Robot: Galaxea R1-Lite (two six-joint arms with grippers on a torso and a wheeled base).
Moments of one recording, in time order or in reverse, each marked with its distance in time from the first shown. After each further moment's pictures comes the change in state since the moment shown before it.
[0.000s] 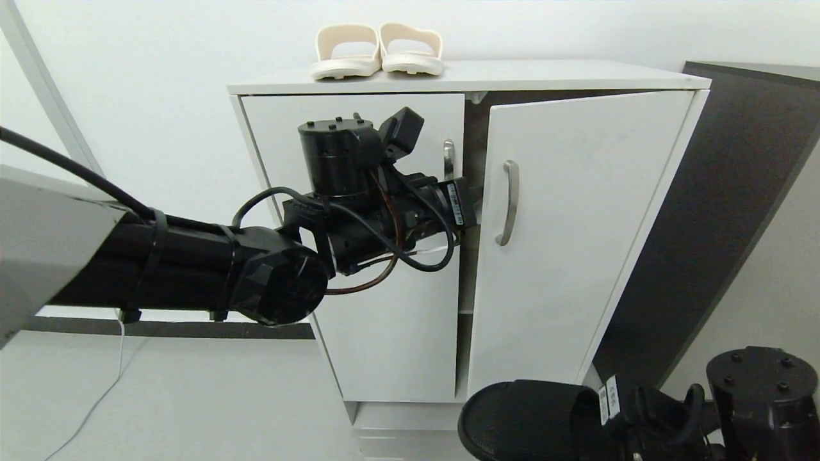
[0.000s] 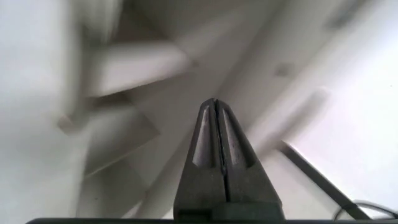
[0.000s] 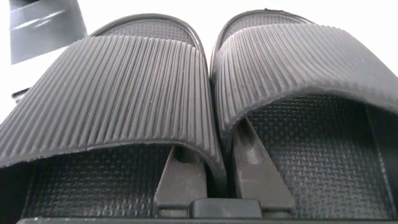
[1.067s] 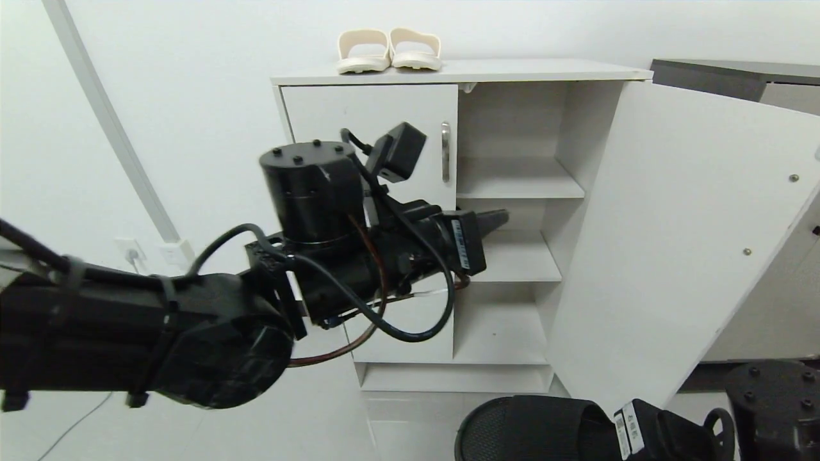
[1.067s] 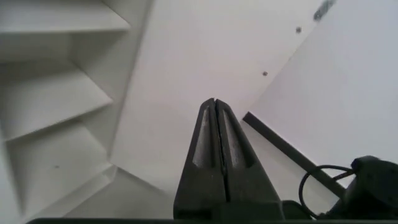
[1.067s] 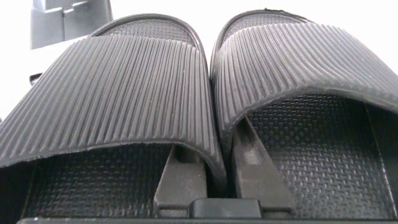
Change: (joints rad) left arm -0.068 -0.143 0.250 -0.129 0.030 0.007; right arm 0.009 -0.030 0.032 -0.004 0.053 -0.046
